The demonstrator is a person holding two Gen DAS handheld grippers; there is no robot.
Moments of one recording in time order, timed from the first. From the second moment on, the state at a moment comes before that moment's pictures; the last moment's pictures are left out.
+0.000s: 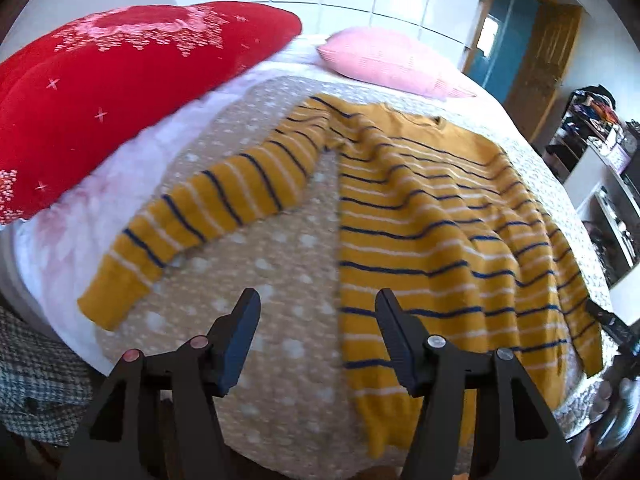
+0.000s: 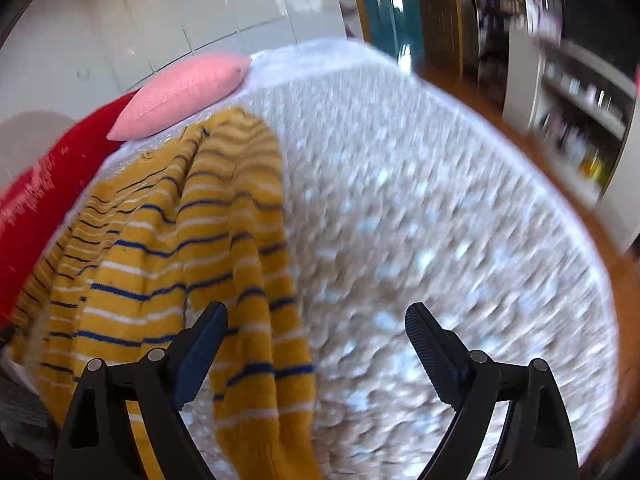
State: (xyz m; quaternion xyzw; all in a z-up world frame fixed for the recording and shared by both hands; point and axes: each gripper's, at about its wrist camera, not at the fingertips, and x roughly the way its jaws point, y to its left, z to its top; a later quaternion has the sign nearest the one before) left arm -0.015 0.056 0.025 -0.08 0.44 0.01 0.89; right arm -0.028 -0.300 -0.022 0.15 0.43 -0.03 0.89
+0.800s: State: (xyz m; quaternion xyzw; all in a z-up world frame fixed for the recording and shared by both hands) left arm -0.015 0.053 -0.001 -0.11 0.46 0.00 0.88; right arm 0.043 -0.446 0.029 0.06 0.41 -0.19 0.89
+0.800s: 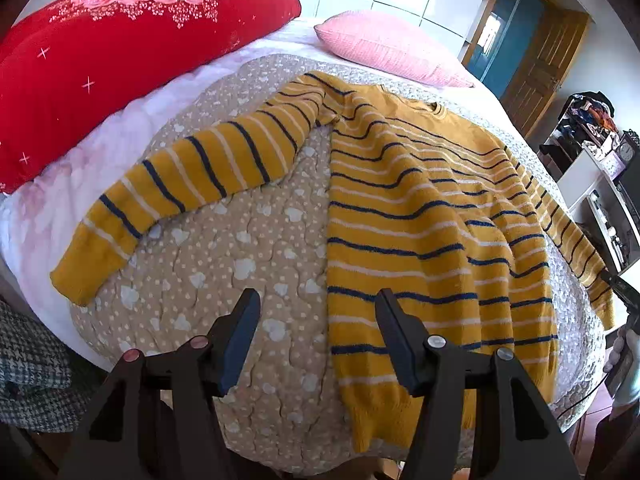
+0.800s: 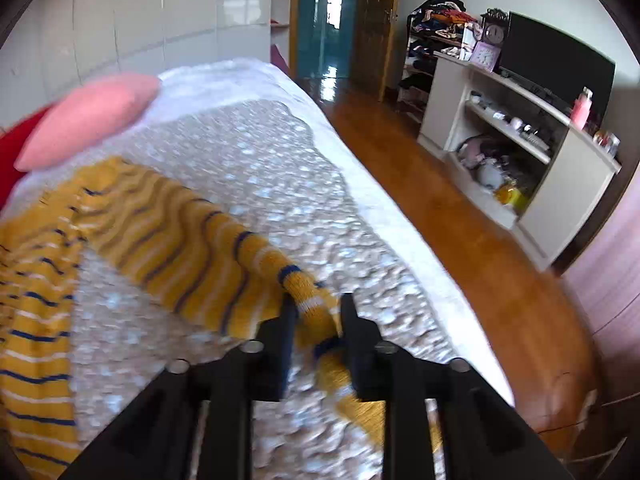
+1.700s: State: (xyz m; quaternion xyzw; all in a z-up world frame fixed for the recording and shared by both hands) left arm -0.003 0.017 -0.030 -0.12 0.49 -0.02 0.86; right arm -0.005 -0.338 -0.026 0.13 0.48 0.11 0.86
